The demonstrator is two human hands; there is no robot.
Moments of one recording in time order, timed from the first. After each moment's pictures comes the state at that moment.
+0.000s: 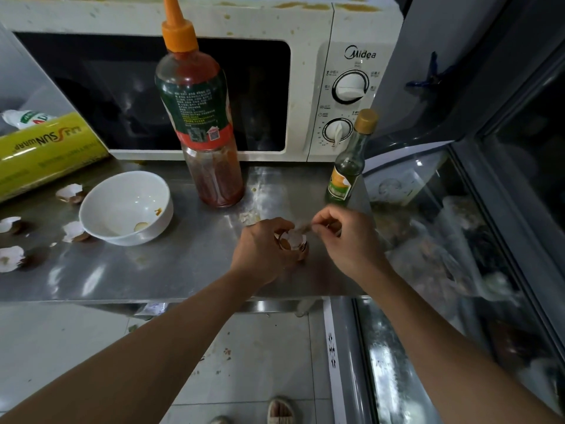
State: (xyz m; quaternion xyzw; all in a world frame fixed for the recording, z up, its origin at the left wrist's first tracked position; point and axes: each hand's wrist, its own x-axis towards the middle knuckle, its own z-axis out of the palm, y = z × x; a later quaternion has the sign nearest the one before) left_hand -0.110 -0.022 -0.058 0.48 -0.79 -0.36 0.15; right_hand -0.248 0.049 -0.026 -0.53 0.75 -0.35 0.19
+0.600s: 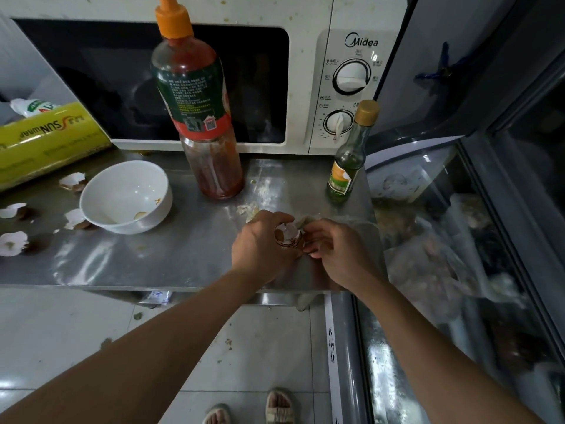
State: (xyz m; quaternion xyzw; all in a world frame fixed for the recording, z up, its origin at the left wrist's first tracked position) left_hand -0.113 -0.008 -0.058 0.49 -0.79 -0.32 0.18; right_hand -0.248 0.055 -0.063 -0.46 0.72 -0.38 0.36
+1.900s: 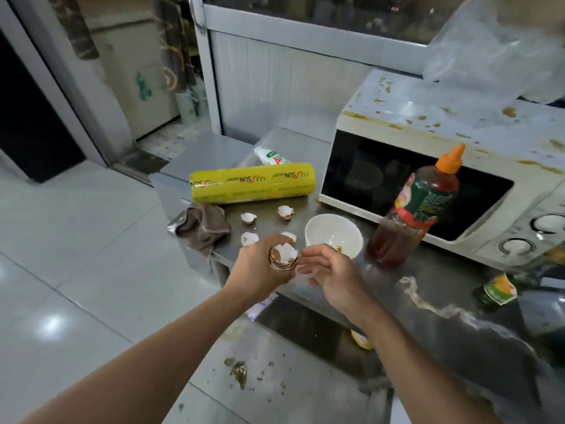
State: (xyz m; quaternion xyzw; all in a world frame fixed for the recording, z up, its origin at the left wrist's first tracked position) left_hand 0.186 -0.034 0.044 0.62 -0.66 -0.33 0.26; right_hand 0.029 -0.023 0.038 -0.56 0.57 -0.34 0.50
